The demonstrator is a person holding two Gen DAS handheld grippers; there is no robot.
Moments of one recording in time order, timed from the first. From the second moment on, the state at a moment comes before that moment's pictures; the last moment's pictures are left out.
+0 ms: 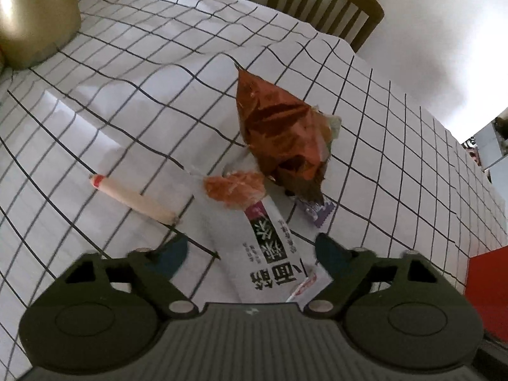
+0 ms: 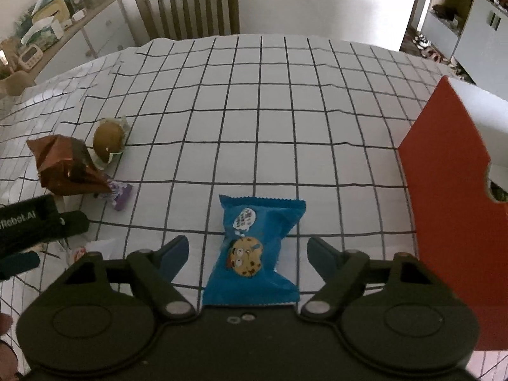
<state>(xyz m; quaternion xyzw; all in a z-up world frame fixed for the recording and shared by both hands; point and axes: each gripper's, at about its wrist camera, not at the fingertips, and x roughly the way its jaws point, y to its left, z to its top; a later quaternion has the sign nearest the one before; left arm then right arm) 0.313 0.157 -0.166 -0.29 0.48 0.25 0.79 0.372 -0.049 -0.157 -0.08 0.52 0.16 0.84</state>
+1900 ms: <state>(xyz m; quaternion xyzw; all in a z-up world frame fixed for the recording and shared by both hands) 0.215 0.032 -0.088 -0.30 0.44 0.17 0.83 0.274 -0.166 -0.069 -0.03 0.49 0.26 0.83</state>
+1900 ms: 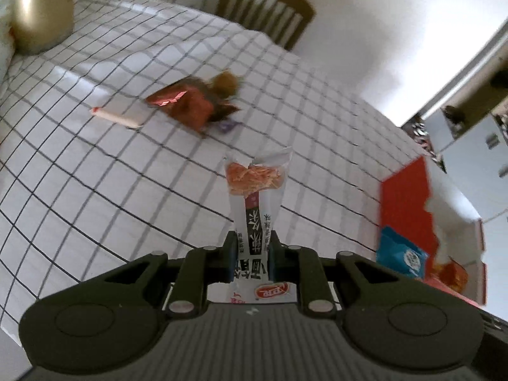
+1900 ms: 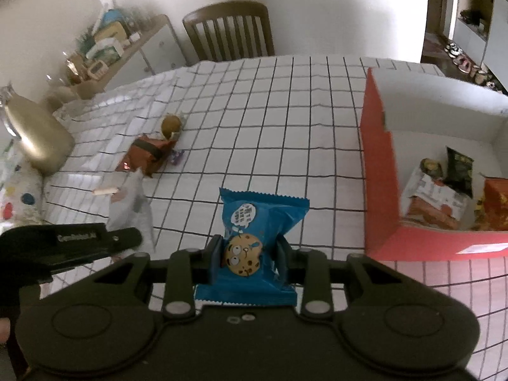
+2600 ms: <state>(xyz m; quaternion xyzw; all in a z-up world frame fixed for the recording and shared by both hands) 0.257 -0.120 -0.029 -0.18 0.43 0.04 0.88 0.284 -0.298 -0.014 0.00 0.43 0.25 0.87</state>
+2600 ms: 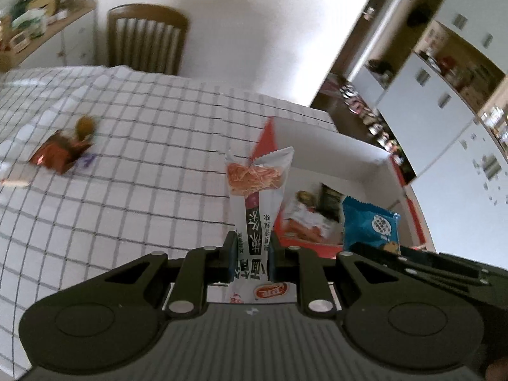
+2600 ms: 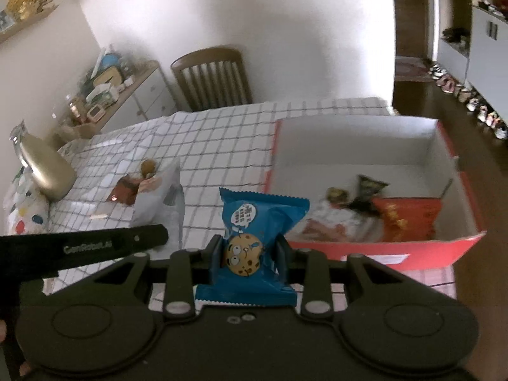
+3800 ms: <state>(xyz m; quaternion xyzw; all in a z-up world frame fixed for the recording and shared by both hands) 0.451 -0.225 -0.082 -0.05 0.50 0.01 0.86 0.440 -0.386 -0.061 -0.02 0.44 0.15 0.89</state>
